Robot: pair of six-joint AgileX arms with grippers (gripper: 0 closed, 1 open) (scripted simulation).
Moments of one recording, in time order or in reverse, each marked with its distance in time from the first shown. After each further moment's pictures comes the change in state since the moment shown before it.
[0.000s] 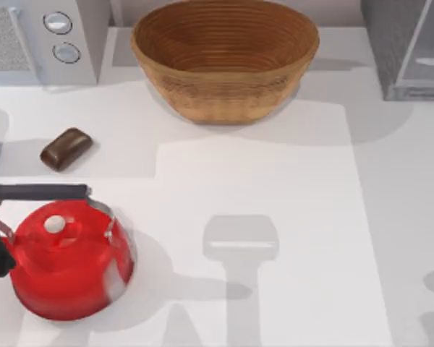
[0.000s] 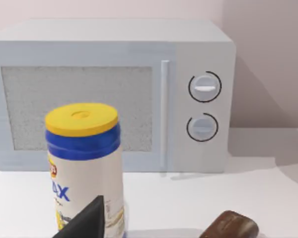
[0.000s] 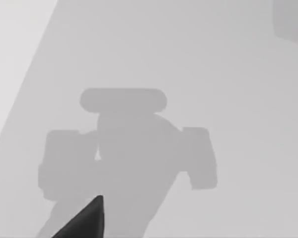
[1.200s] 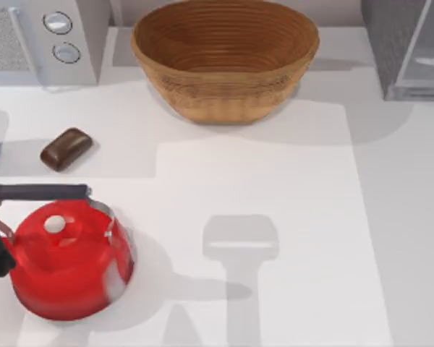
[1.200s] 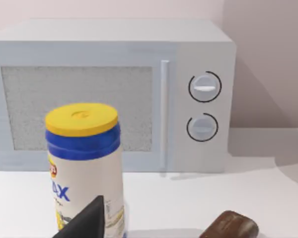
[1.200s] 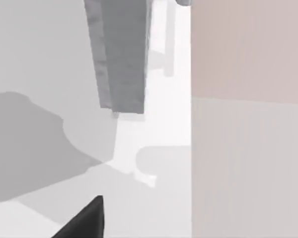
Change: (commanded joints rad) left arm 0.000 0.000 0.000 0.000 0.000 0.000; right arm -1.298 1.525 0.429 -0.027 -0.624 -1.339
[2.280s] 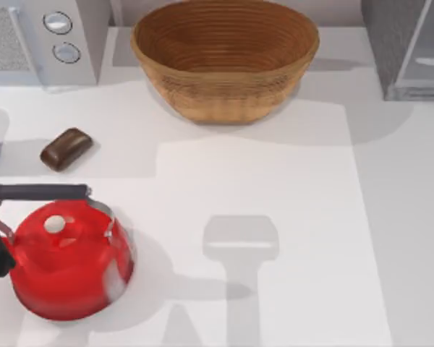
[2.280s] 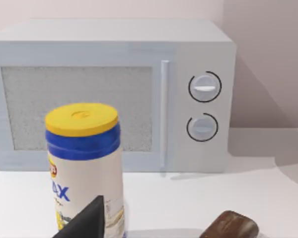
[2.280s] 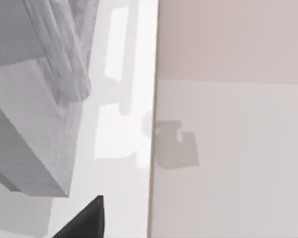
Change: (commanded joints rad) left arm 0.000 0.000 0.000 0.000 0.000 0.000; right arm 0.316 0.048 0.000 0.458 0.064 0.548
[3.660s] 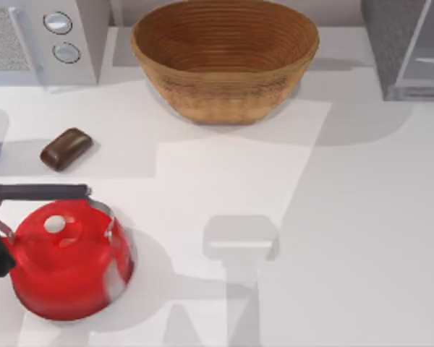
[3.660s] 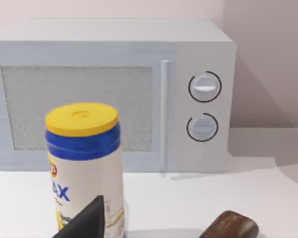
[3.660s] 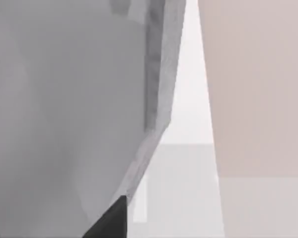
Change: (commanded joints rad) left arm 0.000 0.000 0.000 0.000 0.000 0.000; right arm 0.682 -0.027 -0.070 0.769 0.266 0.945
